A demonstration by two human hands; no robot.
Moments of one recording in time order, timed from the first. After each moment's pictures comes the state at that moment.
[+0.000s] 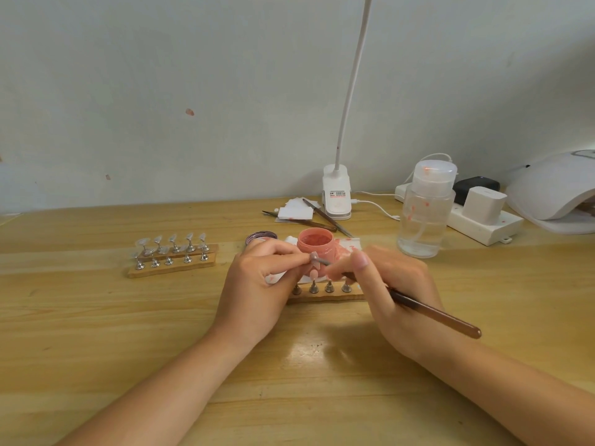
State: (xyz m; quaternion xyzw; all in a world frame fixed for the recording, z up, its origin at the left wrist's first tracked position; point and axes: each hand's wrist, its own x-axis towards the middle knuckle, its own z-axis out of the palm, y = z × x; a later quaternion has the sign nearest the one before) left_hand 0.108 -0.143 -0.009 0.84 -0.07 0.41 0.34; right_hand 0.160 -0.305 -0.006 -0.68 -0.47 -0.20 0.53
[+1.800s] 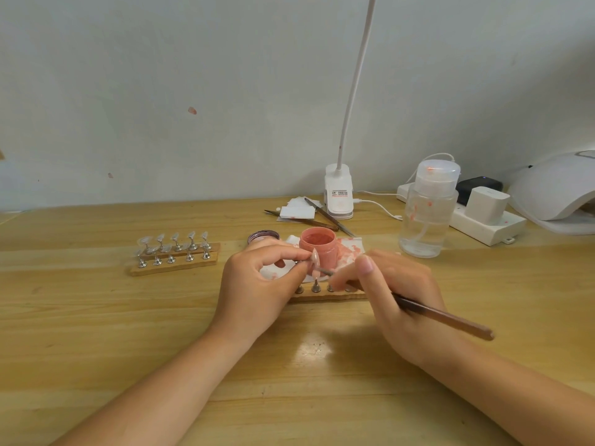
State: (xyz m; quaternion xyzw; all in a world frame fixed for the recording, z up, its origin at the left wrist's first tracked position) left_hand 0.102 -0.148 -0.002 0.81 -0.02 0.41 0.42; right_hand 0.156 -0.306 -0.005 -0.71 -0.47 -0.16 0.50
